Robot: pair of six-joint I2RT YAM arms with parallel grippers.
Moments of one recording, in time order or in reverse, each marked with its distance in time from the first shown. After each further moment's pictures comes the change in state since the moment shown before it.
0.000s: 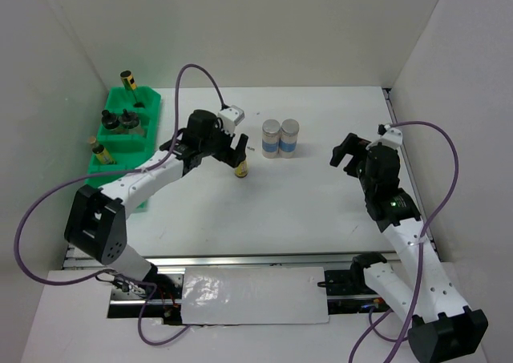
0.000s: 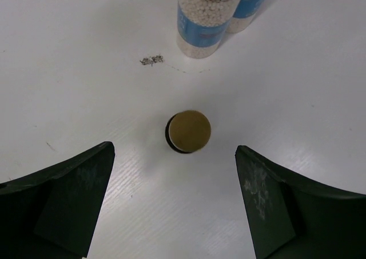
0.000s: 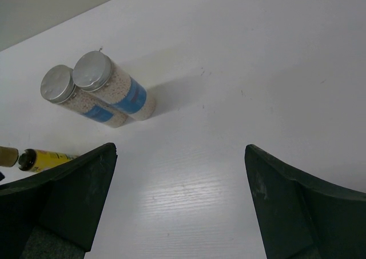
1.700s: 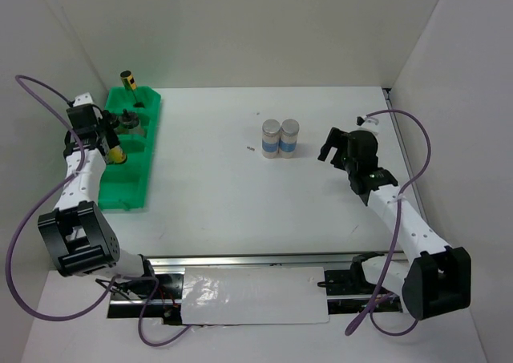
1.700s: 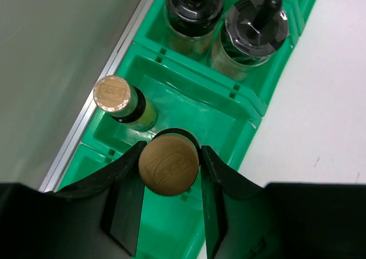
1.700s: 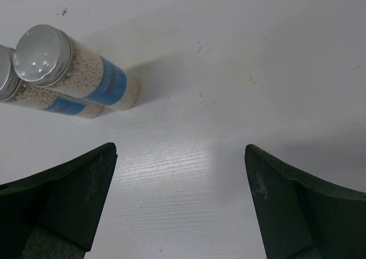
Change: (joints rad) left arm 0.825 -0.096 -0.010 -0.100 -0.285 -0.186; right arm 0.000 0.326 0.019 0.132 -0.032 -0.001
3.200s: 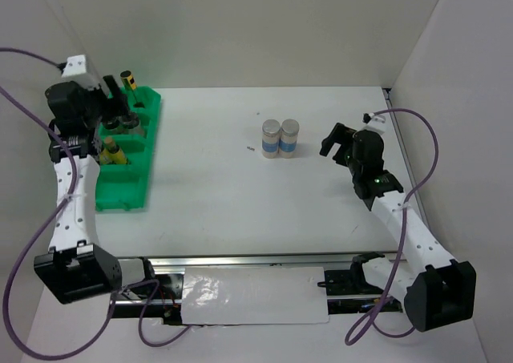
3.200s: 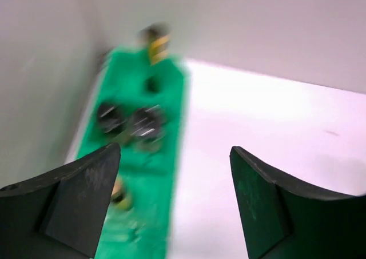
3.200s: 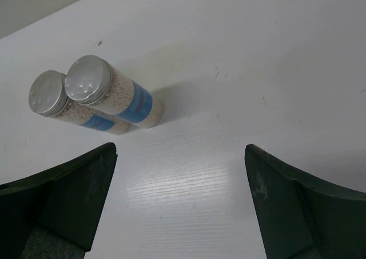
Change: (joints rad) left arm -0.027 -0.151 0.141 0.034 0.202 0.022; right arm 0.000 -0.065 0.000 0.045 -0.011 0.023
